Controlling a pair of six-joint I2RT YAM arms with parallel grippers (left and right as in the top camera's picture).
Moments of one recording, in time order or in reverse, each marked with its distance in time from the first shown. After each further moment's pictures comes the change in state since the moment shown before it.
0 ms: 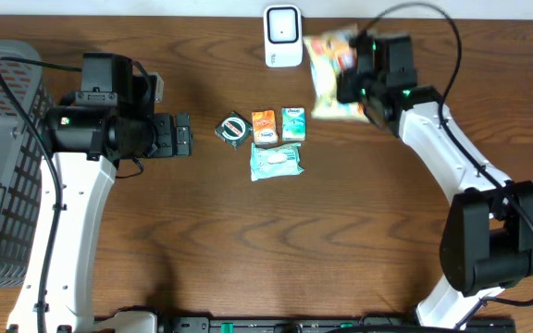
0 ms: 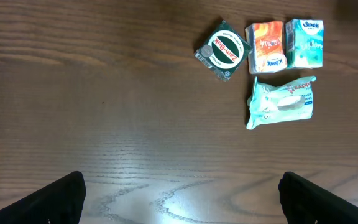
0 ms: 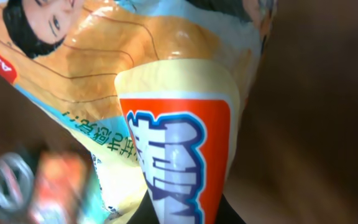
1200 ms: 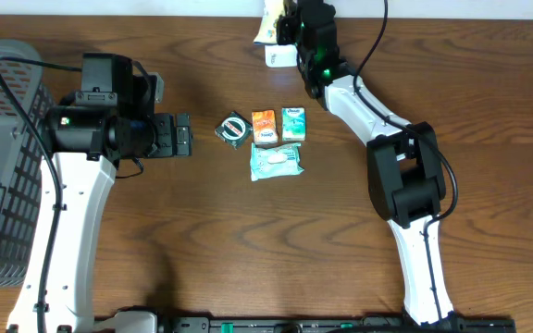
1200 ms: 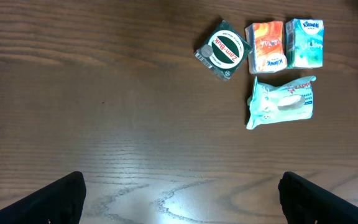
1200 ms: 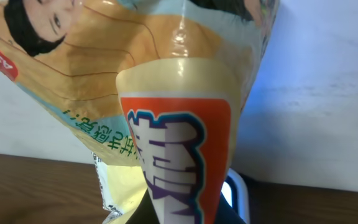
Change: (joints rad) left arm 0.000 0.000 0.000 0.000 0.000 0.000; right arm 0.162 0.560 0.534 0.538 0.298 0.056
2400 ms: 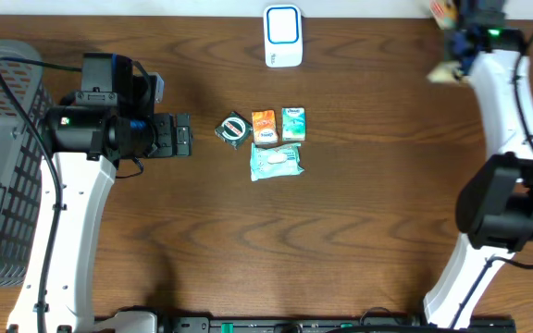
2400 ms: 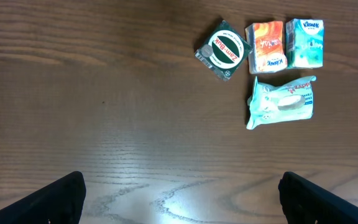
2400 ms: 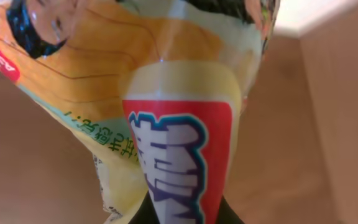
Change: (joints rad) left arm 0.000 0.000 0.000 0.000 0.000 0.000; right arm -0.513 -0.305 0.026 -1.020 0.247 -0.484
